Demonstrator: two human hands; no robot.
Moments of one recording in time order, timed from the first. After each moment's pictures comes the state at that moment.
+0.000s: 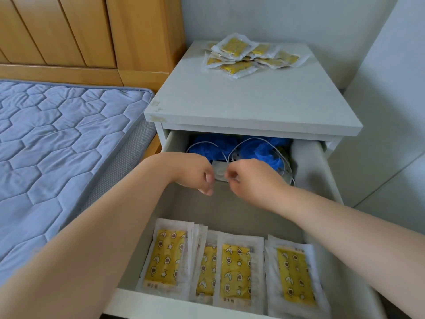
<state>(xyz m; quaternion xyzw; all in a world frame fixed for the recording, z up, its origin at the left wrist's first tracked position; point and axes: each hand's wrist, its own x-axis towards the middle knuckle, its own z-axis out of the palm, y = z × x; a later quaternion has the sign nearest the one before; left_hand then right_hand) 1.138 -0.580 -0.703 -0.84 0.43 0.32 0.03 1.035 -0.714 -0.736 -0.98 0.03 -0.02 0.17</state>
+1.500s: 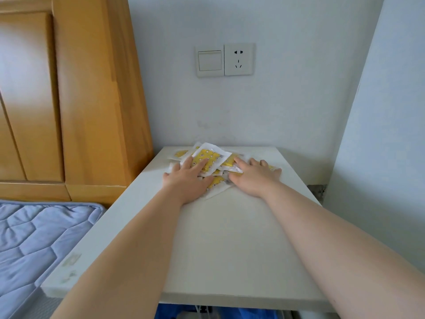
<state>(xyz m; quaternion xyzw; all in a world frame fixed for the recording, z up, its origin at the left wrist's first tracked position) 1.353 -0.762 -0.673 -0.95 0.28 -0.04 -0.10 1.273 -0.933 -0.676 -0.96 0.25 -0.10 0.07</state>
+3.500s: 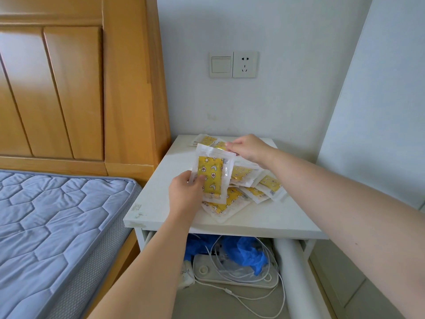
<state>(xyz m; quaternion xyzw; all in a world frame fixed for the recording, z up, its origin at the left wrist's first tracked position) 1.208 -0.669 -0.663 -0.77 0.12 -0.02 -0.62 1.192 -0.843 -0.580 -0.90 0.14 -0.10 0.39</state>
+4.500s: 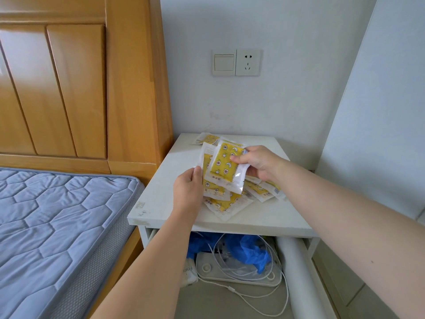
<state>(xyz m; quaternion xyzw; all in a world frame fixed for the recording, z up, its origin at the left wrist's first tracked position) 1.207 -0.668 -0.660 -0.75 0.12 0.00 -0.65 1.183 -0.841 -0.604 -0.69 0.18 -0.07 0.70</state>
